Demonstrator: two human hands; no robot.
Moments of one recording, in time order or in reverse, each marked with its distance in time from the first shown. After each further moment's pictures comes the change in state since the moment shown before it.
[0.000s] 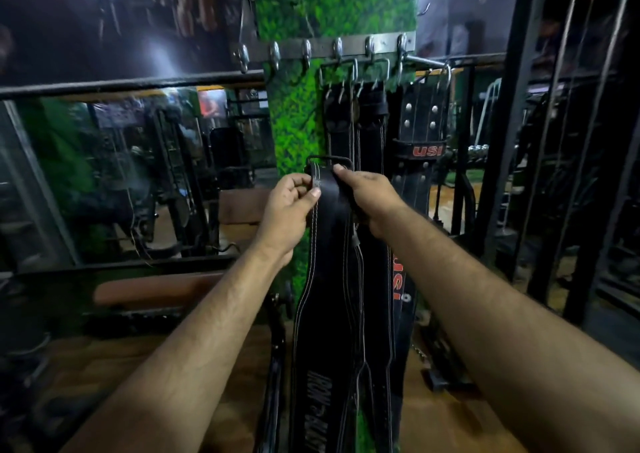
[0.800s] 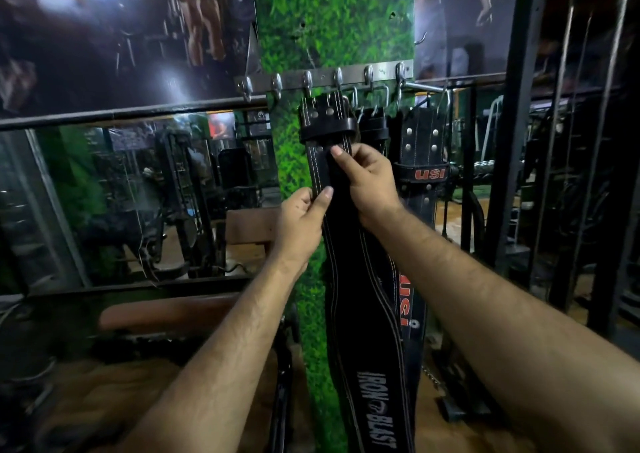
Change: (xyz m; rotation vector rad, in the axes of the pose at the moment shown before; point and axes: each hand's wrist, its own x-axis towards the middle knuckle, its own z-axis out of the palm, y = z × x) left_hand 0.020 0.006 0.022 0.109 0.088 0.144; right_hand 0.037 -0.029 0.016 0.150 0.041 -0.488
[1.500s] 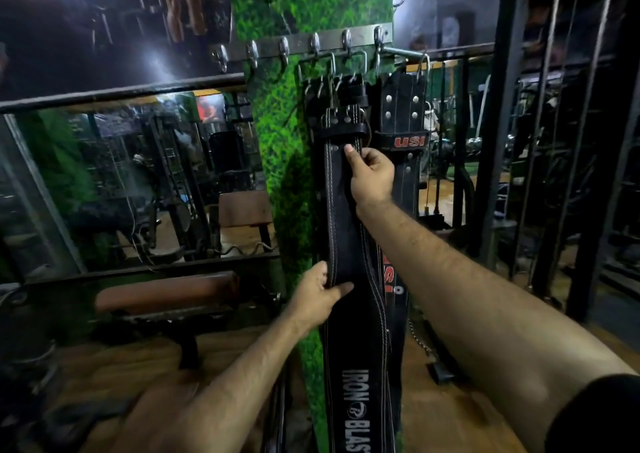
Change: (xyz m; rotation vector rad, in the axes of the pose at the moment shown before) left_hand -0.115 -0.093 0.013 0.070 -0.361 -0.431; right_hand -0.009 0.051 -0.045 -0.065 0.339 0.097
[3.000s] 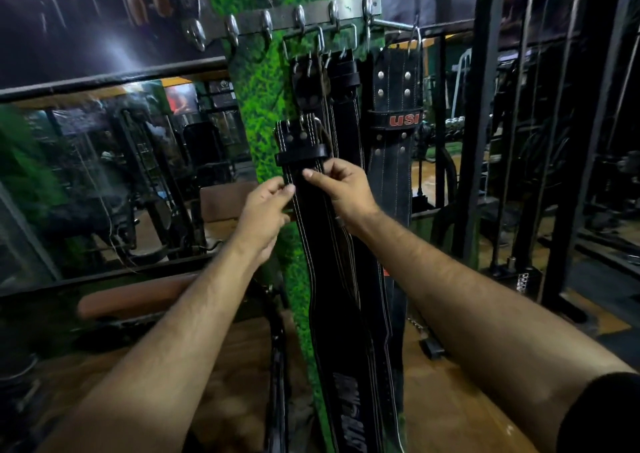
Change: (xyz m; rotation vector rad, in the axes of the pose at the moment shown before) left_hand 0.054 0.075 -0.078 -0.185 0.150 0.088; right_hand -0.047 0.024 0.001 0.004 -0.386 0.043
